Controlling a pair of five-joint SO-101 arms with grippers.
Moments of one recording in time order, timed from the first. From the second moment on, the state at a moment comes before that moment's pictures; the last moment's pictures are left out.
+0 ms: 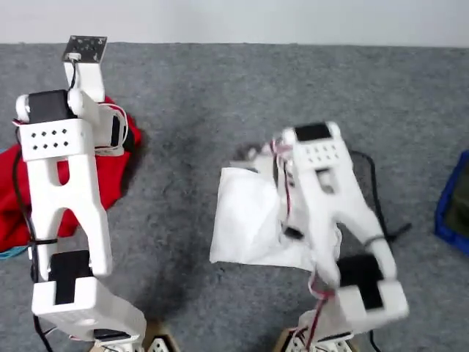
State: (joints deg) left arm -12.1 7.1 -20.7 99.4 -4.3; right arm -12.6 0.7 14.6 100.6 51.1
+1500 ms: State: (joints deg) left arm -3.4 6.7 -19.4 99.4 -4.3; right arm -0.4 14.2 17.5 78.4 15.3
